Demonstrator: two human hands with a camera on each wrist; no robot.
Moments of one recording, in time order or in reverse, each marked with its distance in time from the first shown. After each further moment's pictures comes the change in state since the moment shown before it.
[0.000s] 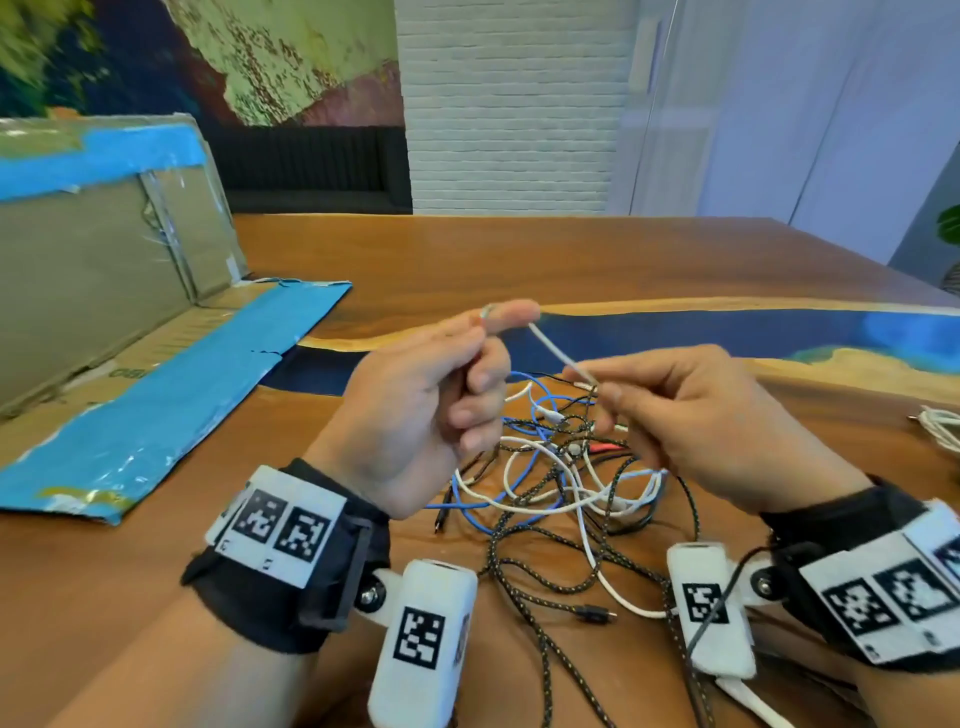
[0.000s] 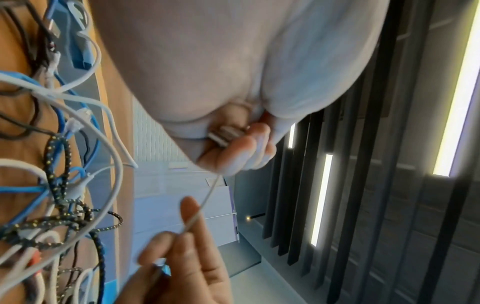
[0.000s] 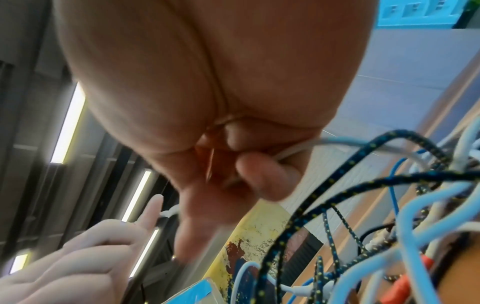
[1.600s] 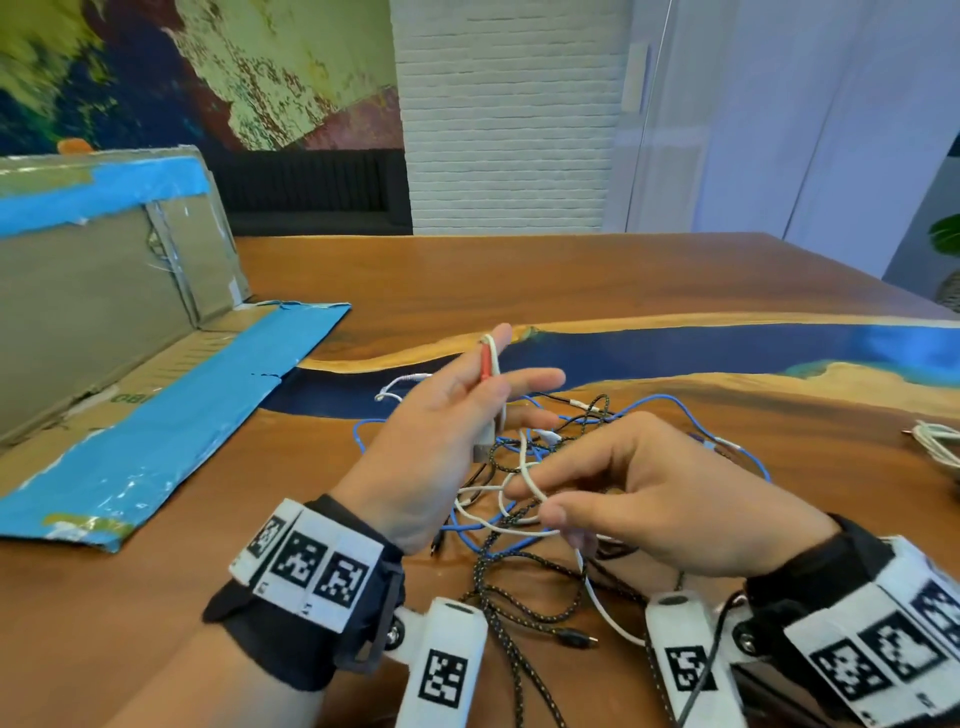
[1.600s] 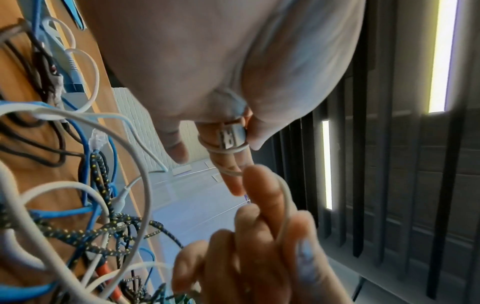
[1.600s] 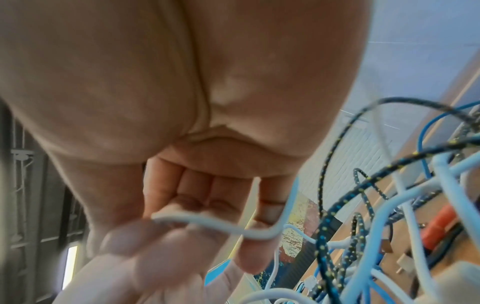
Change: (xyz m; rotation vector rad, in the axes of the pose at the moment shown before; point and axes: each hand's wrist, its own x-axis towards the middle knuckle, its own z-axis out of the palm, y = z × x) left_hand 0.002 -0.016 0.008 0.307 0.100 0.035; right_hand -0.017 -0.019 0.016 -0.043 -0.386 -0.089
